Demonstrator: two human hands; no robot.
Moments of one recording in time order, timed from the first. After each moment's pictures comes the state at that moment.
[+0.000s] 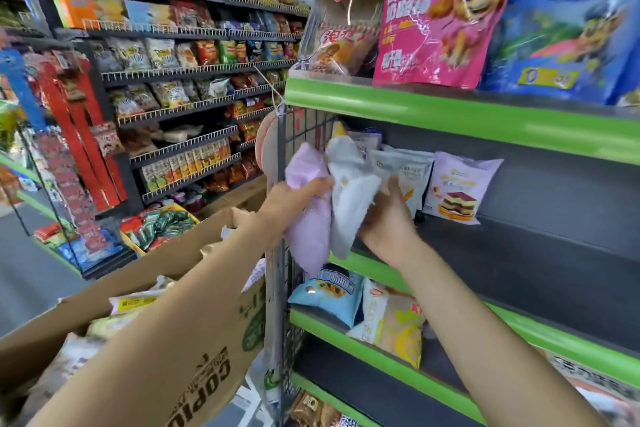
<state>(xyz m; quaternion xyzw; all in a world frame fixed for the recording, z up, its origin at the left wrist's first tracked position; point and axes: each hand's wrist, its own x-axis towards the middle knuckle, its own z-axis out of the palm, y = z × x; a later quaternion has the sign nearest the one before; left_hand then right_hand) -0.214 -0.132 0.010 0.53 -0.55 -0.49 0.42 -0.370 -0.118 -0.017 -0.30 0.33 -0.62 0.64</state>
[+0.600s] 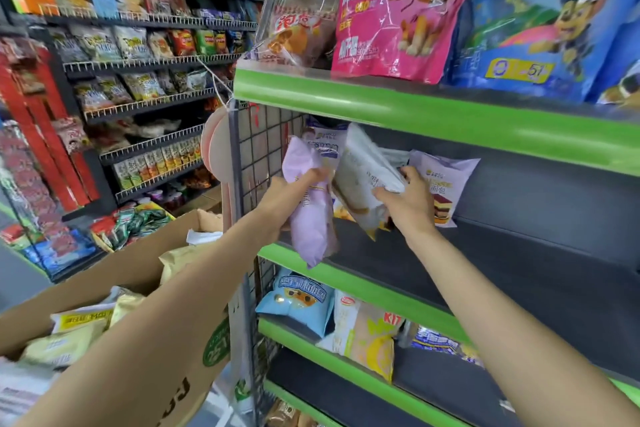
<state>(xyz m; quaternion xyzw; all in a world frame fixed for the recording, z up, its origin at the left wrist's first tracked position) -0.284 -0.174 0.001 0.46 -0.53 -0.57 0.43 -0.474 -0.156 -0.017 -0.50 0.65 -0.55 0.16</state>
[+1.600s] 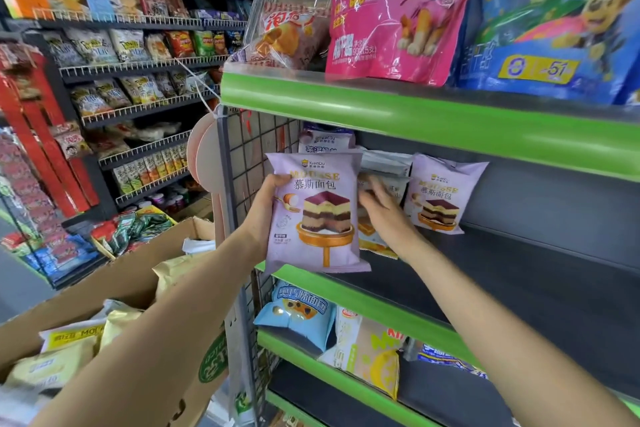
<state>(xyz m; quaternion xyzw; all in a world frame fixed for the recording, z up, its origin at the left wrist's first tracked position) -0.276 -0.200 -0.020 0.32 -0.40 -0.74 0.44 -0.462 -0.167 -0.024 -0.61 0.55 -0.46 0.32</state>
